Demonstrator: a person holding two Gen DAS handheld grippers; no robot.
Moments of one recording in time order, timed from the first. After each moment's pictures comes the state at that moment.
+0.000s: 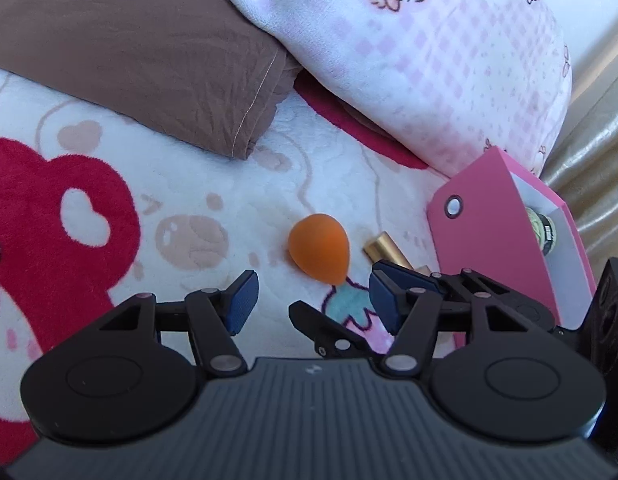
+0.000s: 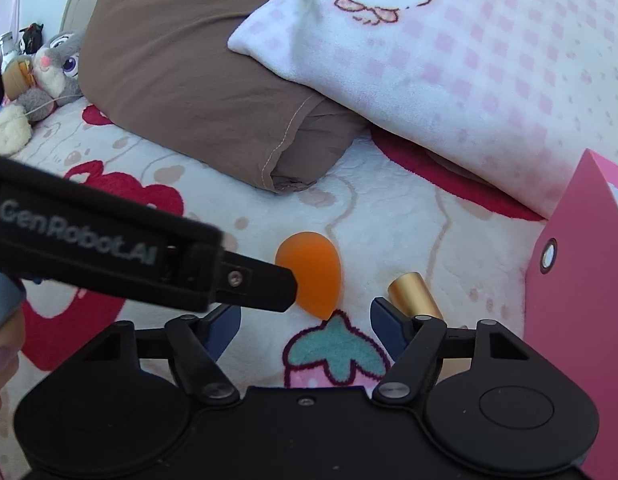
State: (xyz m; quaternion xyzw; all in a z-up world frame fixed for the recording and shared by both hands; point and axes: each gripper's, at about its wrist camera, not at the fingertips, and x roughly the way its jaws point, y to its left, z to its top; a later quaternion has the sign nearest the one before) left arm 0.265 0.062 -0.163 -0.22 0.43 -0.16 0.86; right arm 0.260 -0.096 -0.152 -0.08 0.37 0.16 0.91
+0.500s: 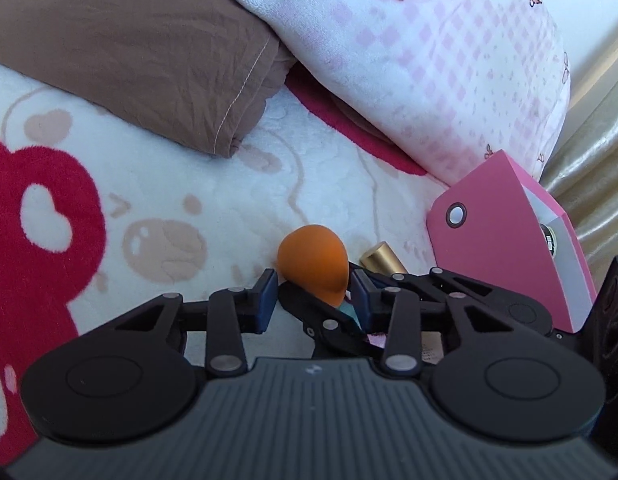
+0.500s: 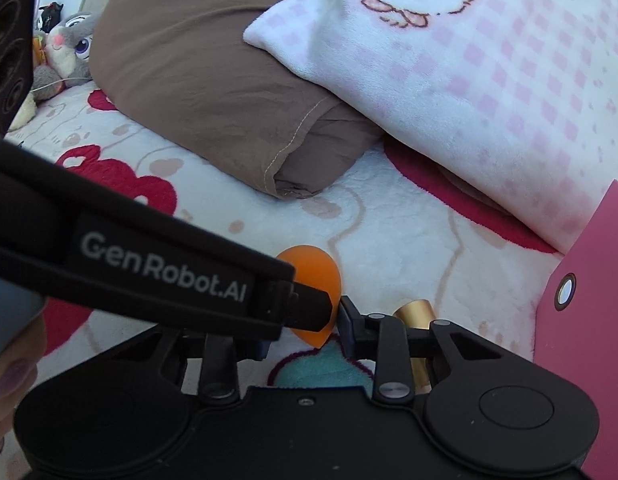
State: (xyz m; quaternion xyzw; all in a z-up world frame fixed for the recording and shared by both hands) left arm 0.277 0.051 -0.178 -0.23 0.41 -0.18 0.86; right arm 0.268 -0.090 -0.163 -0.12 0.35 0.17 0.91
